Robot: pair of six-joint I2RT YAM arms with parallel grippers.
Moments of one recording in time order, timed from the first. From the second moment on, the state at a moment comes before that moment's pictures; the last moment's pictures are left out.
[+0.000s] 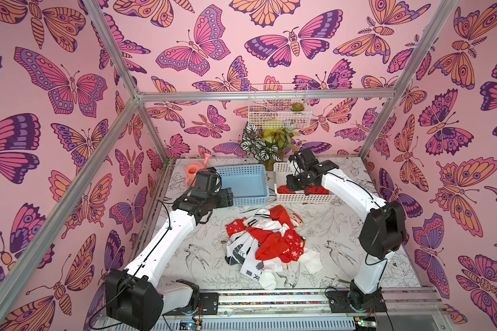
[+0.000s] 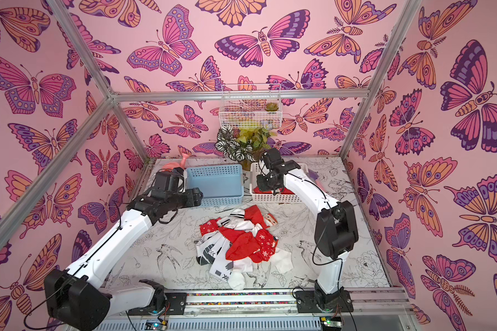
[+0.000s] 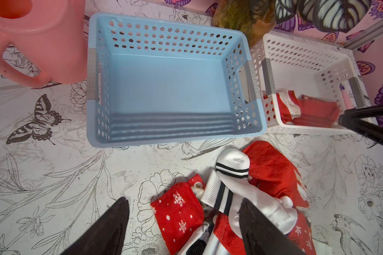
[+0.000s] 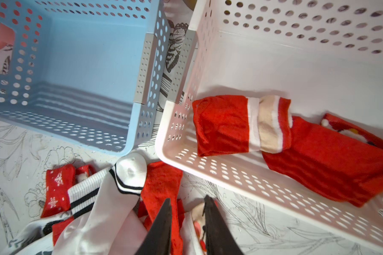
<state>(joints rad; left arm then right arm) -0.33 1.26 1.10 -0.63 0.02 -0.37 0.45 1.82 1.64 -0.83 -0.09 0.25</state>
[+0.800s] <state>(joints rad) -0.75 1.38 1.10 -0.66 -0.03 -0.31 0.45 1.47 1.26 -0.80 -0.15 0.31</state>
